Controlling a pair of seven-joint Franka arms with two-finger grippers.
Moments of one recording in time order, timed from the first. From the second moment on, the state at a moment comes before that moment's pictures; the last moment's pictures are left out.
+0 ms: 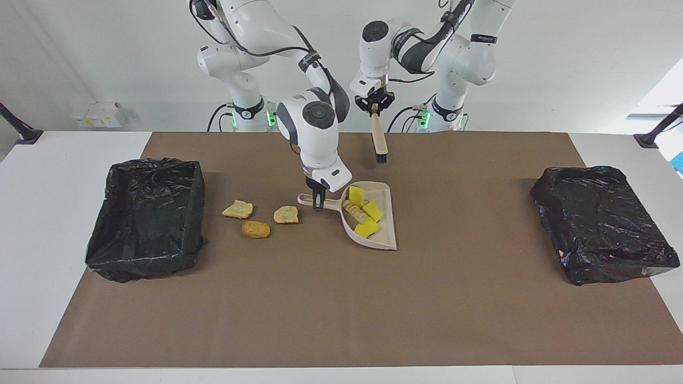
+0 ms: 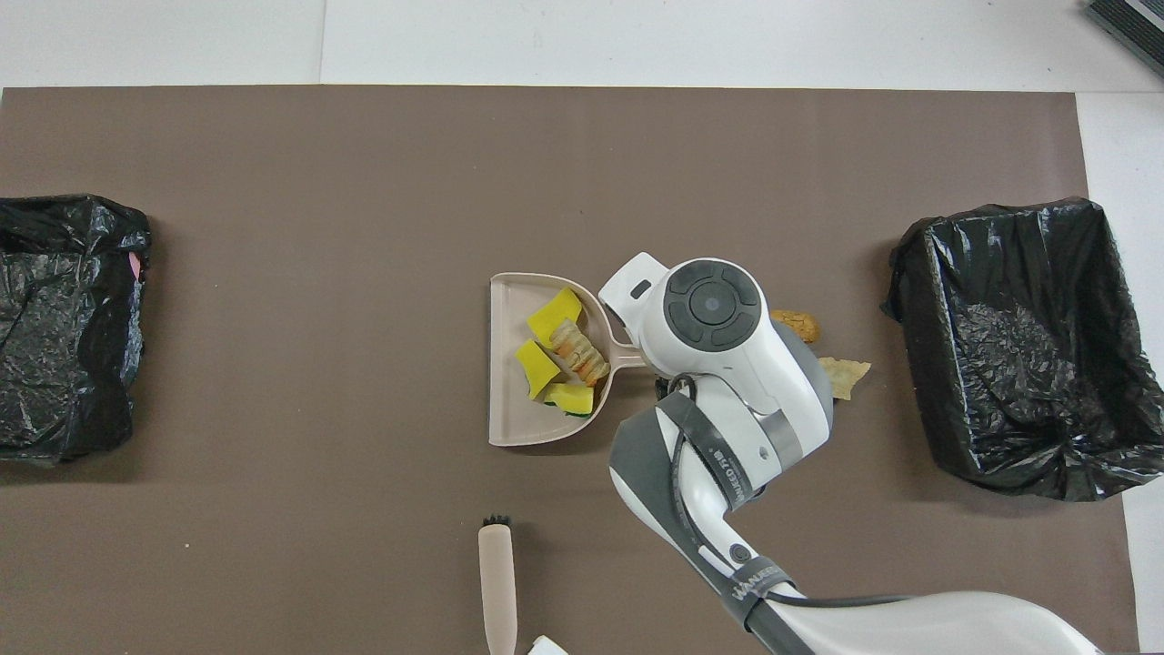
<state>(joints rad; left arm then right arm) -1.09 -0.39 -0.06 -2.61 -0.14 2.06 -1.06 0.40 0.27 0.09 -1.87 -0.08 2.12 -1.01</state>
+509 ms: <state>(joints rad) -1.09 -0.35 -0.04 -2.64 -0.19 2.14 -1.06 0.21 0.19 0.09 -1.84 -0.07 2.00 -1.28</state>
